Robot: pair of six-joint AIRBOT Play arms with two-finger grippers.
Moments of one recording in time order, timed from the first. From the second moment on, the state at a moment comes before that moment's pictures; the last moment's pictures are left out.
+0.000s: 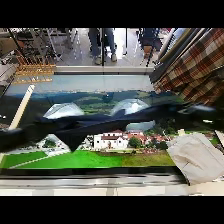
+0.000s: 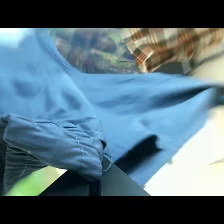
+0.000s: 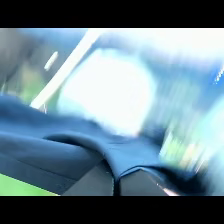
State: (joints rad) left arm 0.15 -0.59 1.08 0.61 -1.29 -1.44; right arm -0.18 -0.67 1.27 -0.76 1.21 1.02
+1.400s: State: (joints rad) left arm 0.08 -1.78 1.71 0.74 -1.15 -1.35; right arm -0.12 -1.54 1.59 -0.84 1.13 1.15
